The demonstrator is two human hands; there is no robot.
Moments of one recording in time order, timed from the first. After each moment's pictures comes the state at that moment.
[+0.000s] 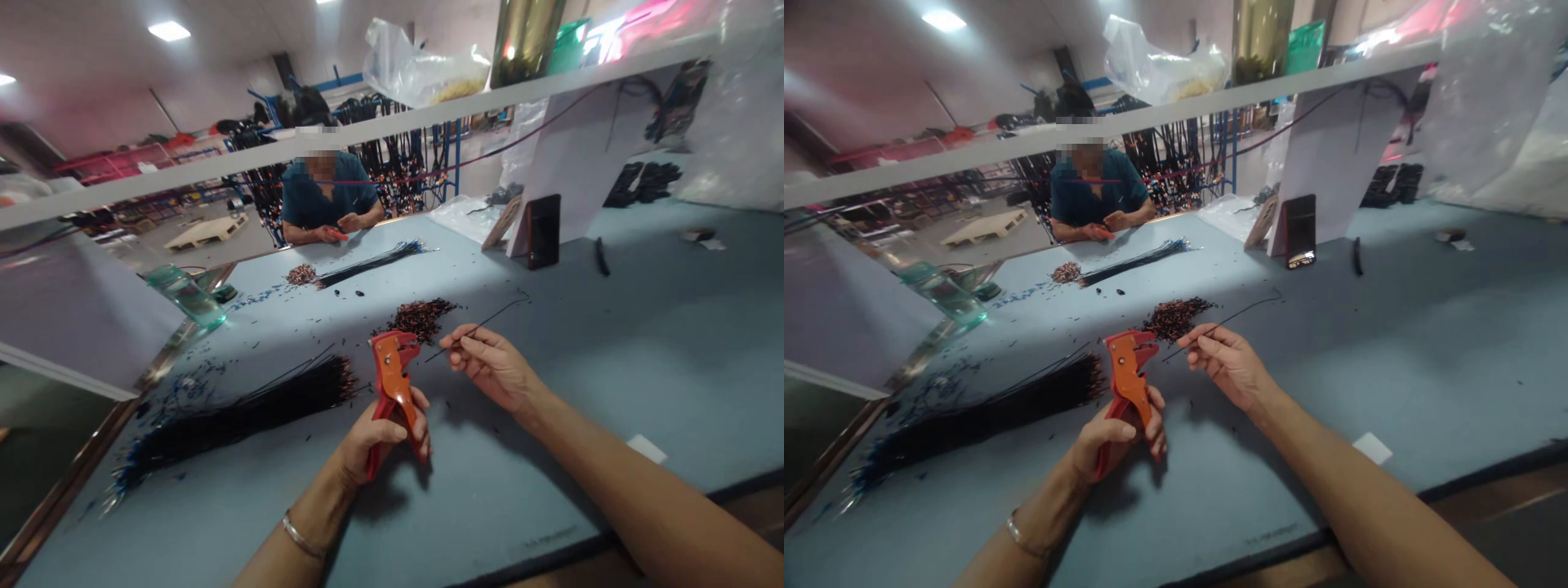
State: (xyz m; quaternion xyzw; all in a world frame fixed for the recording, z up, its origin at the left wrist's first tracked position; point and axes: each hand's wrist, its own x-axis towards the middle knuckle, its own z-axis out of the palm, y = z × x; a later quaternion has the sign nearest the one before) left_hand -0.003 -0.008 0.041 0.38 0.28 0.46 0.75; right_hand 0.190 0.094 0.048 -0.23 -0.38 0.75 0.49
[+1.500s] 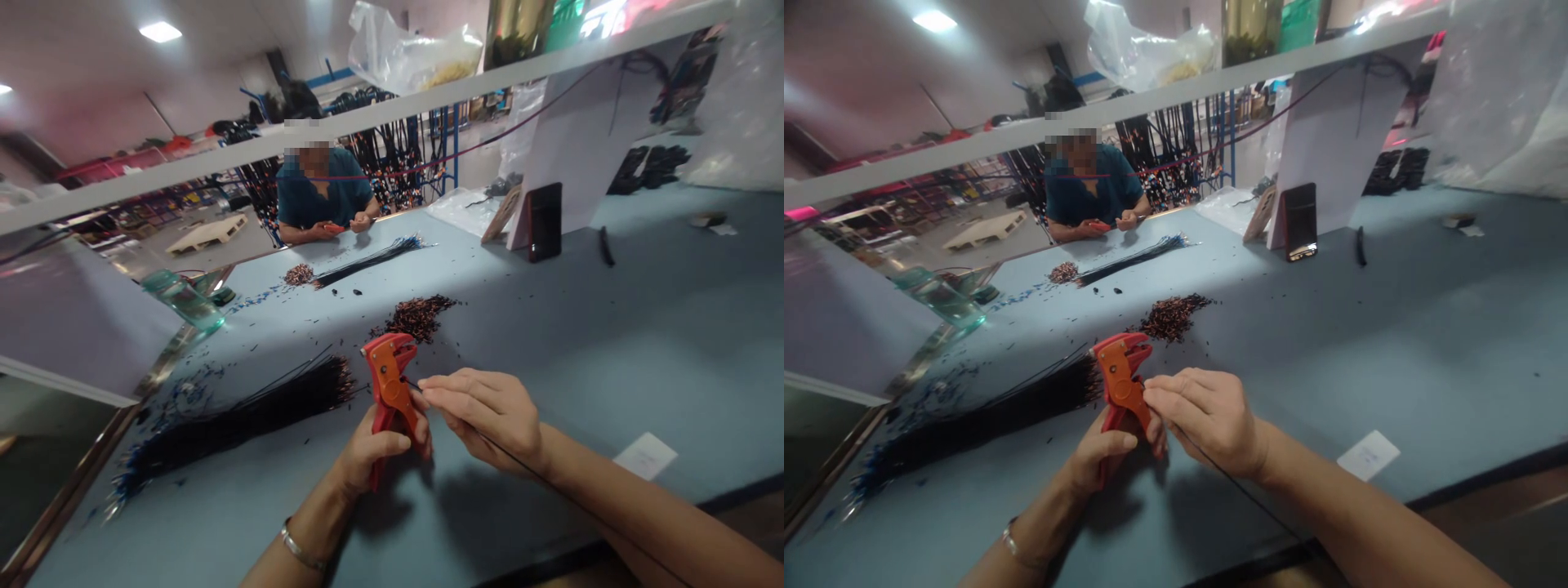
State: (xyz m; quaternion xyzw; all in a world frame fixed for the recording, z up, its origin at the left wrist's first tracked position) left_hand 0.001 -0.012 0.039 0.44 0.30 0.48 0.70; right_hand 0.189 0.048 0.070 -0.09 -0.83 0.05 0.54
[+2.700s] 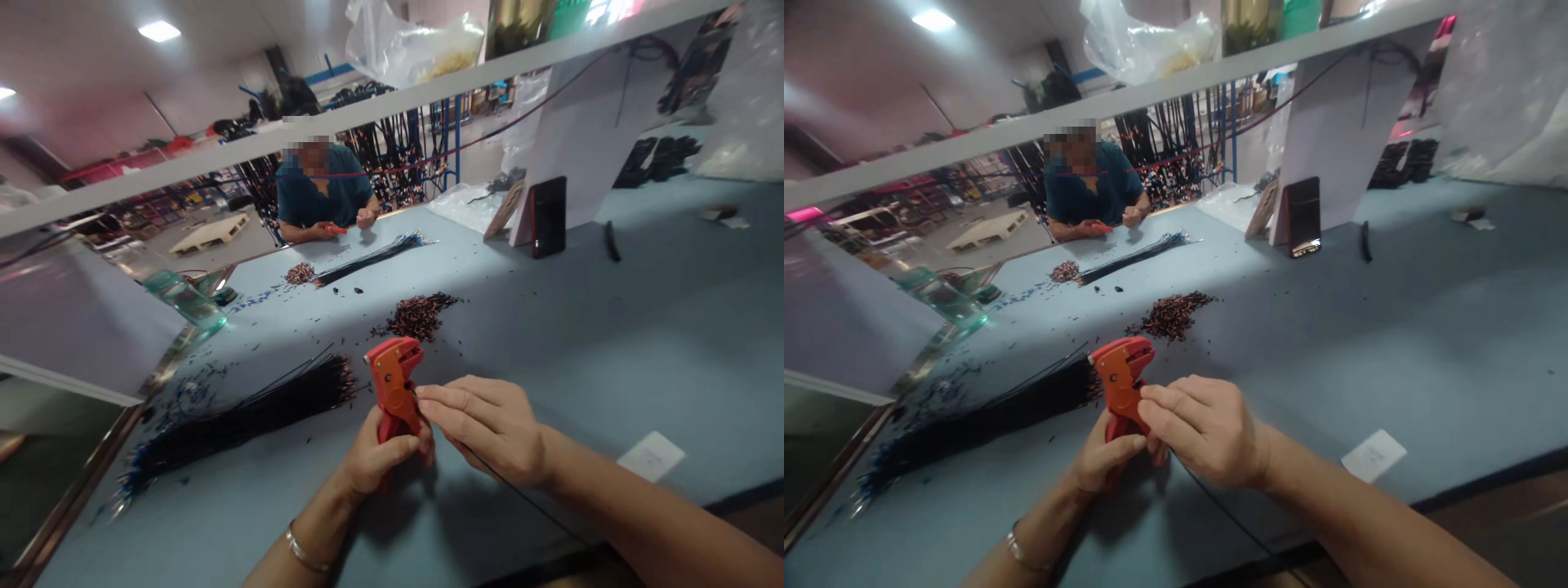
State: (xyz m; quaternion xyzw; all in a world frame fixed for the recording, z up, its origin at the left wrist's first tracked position) left_hand 0.001 -0.014 0.034 0.51 0.33 0.46 0.64; right_hand 0.187 0.043 0.070 -0.06 -0.84 0.00 0.54
